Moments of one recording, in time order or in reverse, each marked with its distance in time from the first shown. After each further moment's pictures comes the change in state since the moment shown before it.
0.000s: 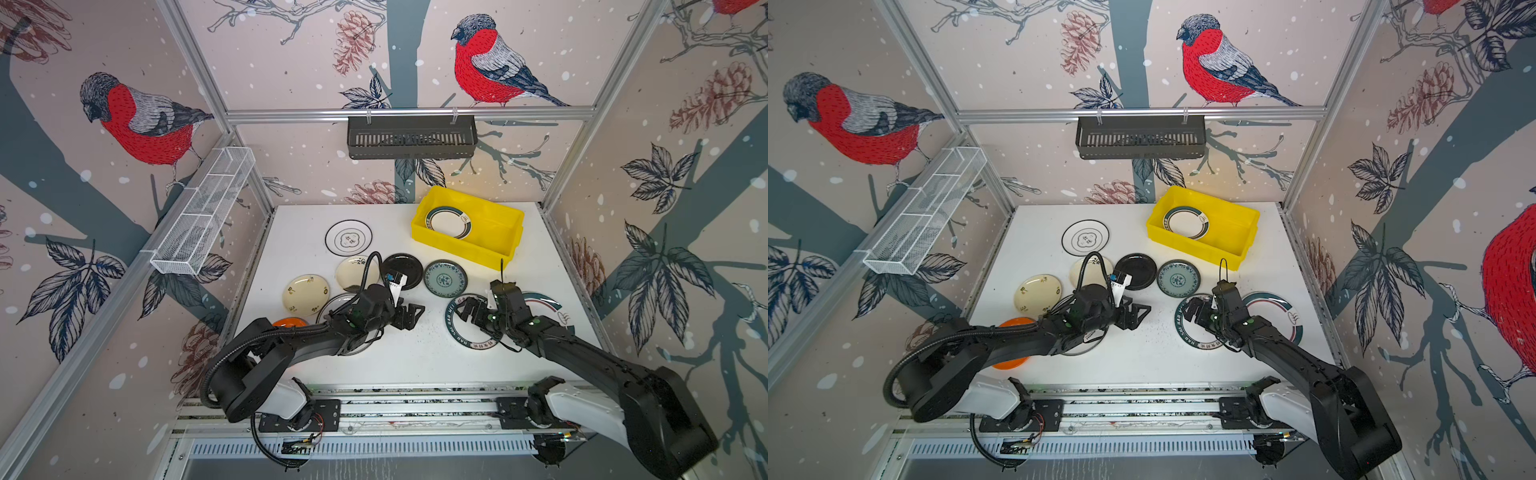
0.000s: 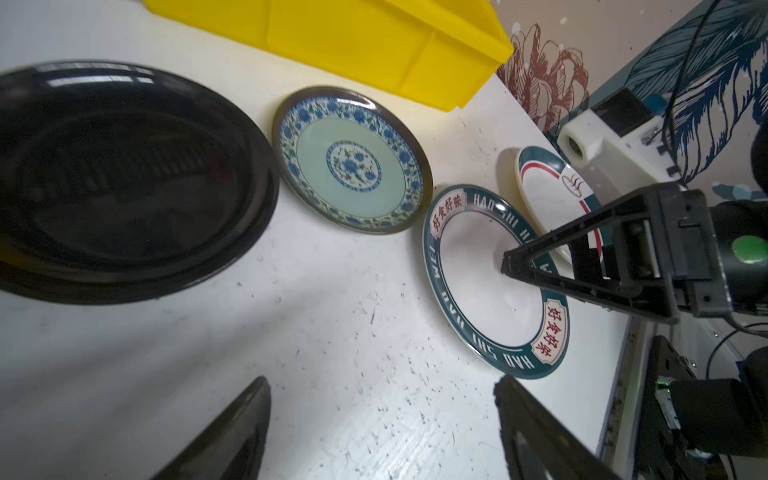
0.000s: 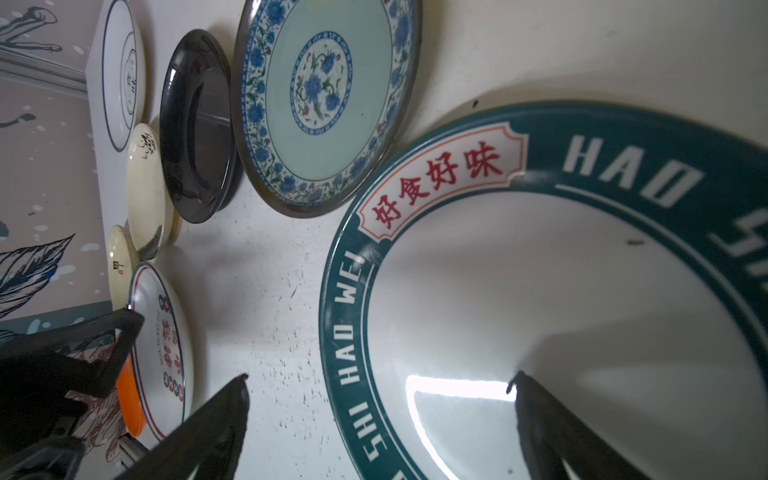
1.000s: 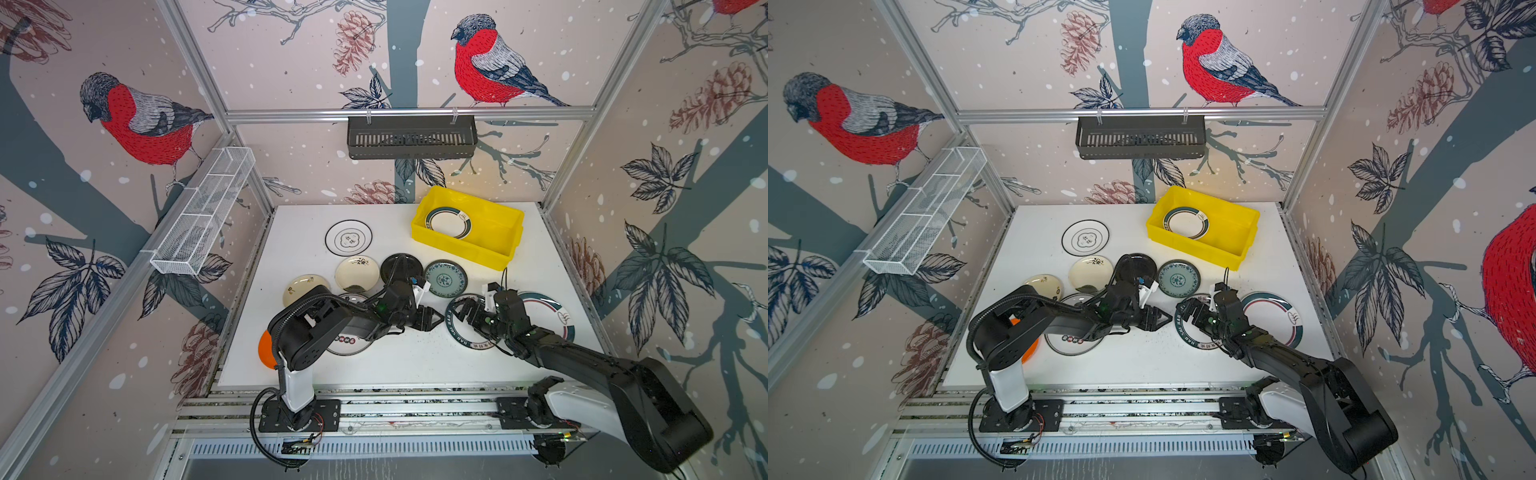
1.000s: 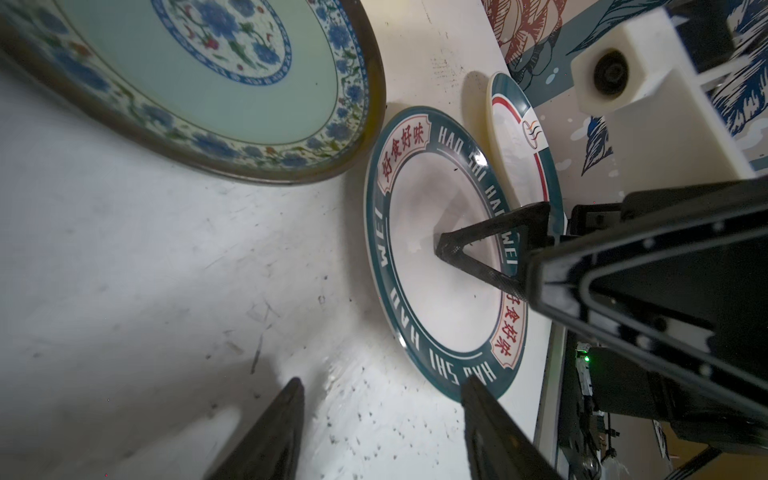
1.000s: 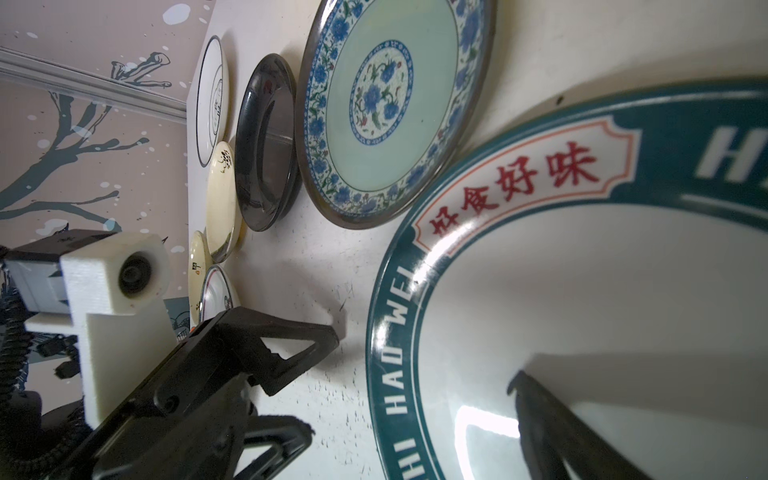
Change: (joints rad) left arm -0.043 0.391 0.198 0.113 0.249 -0.175; right arm 0.013 0.037 -0.108 0.315 -0.050 0.071
